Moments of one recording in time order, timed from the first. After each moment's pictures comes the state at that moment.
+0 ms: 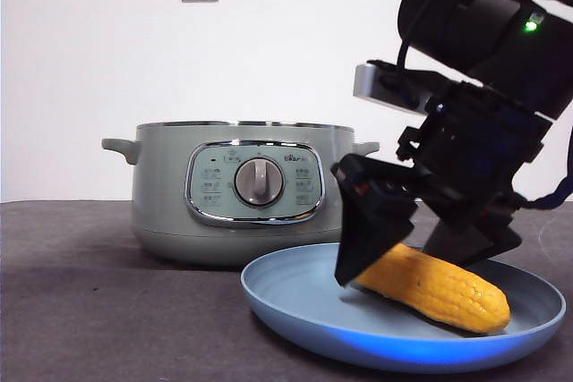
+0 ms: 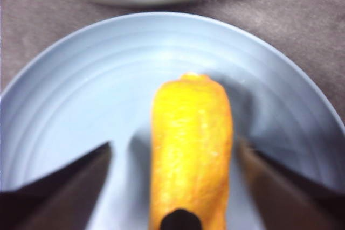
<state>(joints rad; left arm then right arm) -0.42 0.74 1.14 -0.77 0.14 0.02 0.66 1.49 0.66 -0.09 -0.08 0.12</state>
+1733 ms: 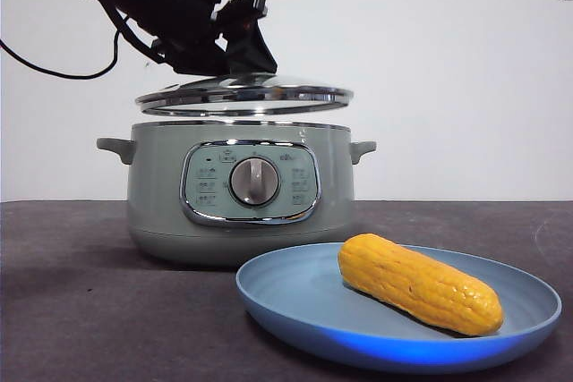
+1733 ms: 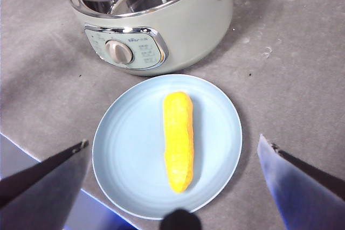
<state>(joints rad) -0.45 1.64 1.14 0.22 0.21 0.03 0.66 0.51 0.66 -0.71 0.00 0.22</state>
